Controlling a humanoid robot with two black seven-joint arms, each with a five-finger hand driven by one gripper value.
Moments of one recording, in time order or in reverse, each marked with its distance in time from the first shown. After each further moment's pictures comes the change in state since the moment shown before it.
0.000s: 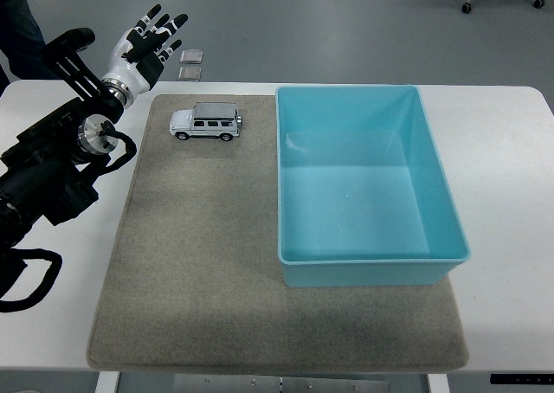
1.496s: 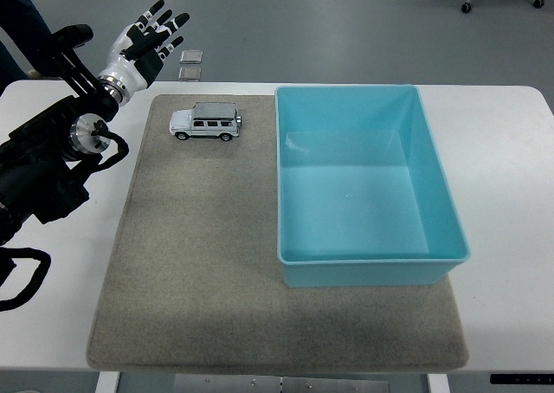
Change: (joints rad) left arm -0.007 0.044 0.062 -0.023 0.024 -0.044 0.001; right arm 0.000 0.000 0.000 0.000 0.000 0.000 0.000
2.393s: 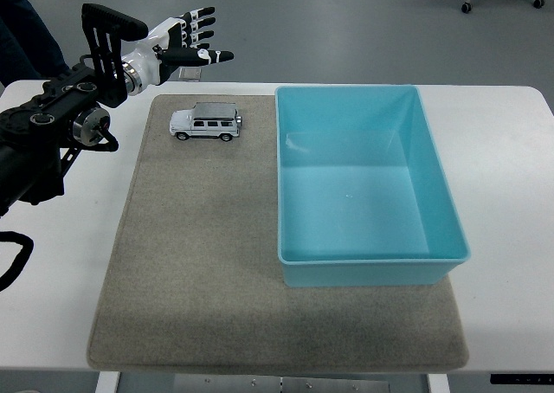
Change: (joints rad) left arm -0.069 0.045 0.125 -0.077 0.540 -0.009 0.000; right arm 0.000 0.000 0.000 0.000 0.000 0.000 0.000
